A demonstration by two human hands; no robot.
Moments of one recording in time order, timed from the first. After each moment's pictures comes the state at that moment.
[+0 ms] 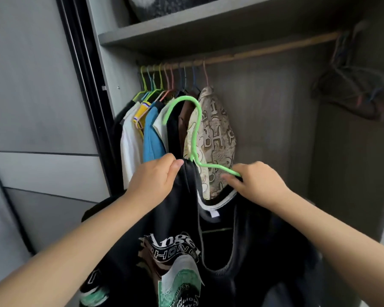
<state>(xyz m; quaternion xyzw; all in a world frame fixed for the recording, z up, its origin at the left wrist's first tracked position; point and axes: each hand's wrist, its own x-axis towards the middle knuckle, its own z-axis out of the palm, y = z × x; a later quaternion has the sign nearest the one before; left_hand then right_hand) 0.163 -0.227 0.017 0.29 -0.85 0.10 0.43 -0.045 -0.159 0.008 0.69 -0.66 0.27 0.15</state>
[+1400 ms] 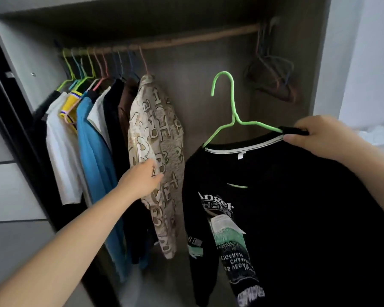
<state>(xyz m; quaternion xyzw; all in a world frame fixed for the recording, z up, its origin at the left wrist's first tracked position) 0.085 -0.270 -0.019 0.43 -0.89 -0.01 0.17 -0.153 -0.036 0.048 0.49 -0.82 0.27 0.13</state>
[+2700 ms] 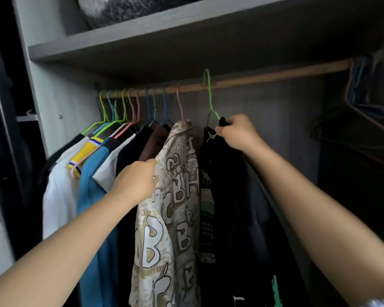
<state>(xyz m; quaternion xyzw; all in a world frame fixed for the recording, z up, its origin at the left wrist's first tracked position) 0.029 -0.421 0.089 0.54 -0.81 0.13 0.20 -0.168 -0.369 0.151 0.55 -0.65 0.52 -0.05</state>
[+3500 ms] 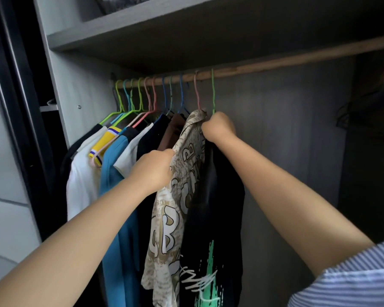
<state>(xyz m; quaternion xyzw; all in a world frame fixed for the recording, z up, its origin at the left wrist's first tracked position) 0.042 -0.424 0.090 0.50 -0.83 0.12 0.19 -0.107 -0.427 0.142 0.53 -0.71 0.47 -0.02</state>
